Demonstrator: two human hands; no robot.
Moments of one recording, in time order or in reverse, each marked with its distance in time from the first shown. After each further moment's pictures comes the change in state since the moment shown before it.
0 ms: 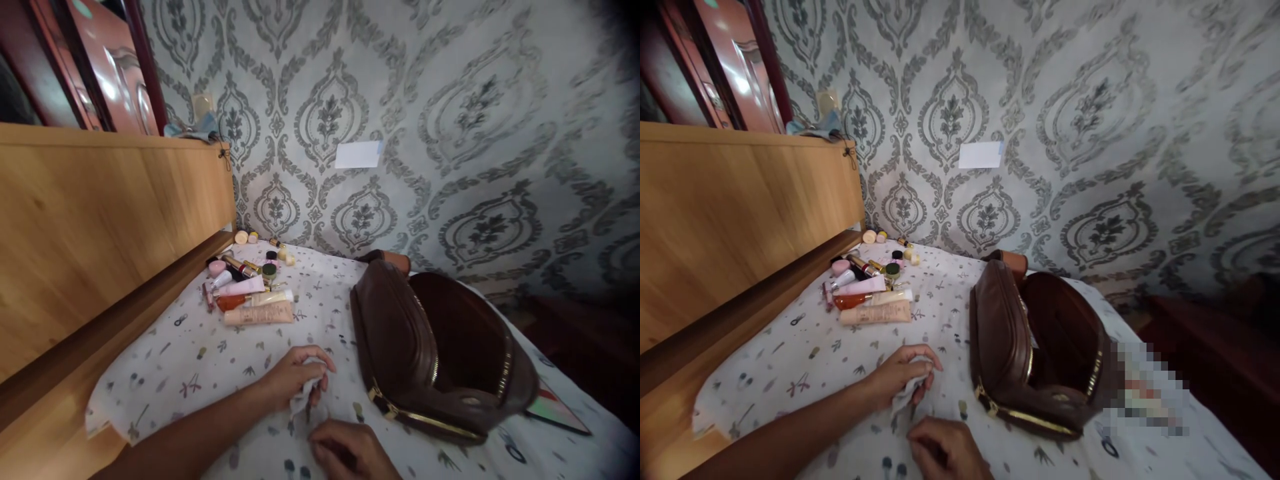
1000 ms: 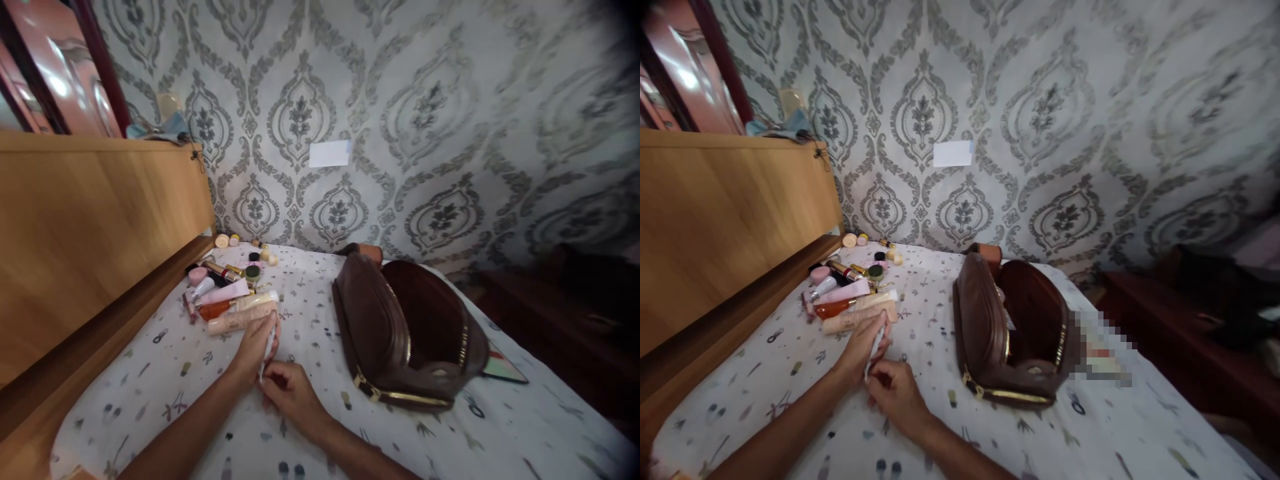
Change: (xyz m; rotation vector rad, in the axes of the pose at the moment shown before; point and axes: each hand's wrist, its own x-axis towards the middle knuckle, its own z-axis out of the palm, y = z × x) left_hand 0.000 0.034 -0.026 0.071 0.384 0.238; right_hand 0.087 -0.026 0.040 0.539 0.129 0.001
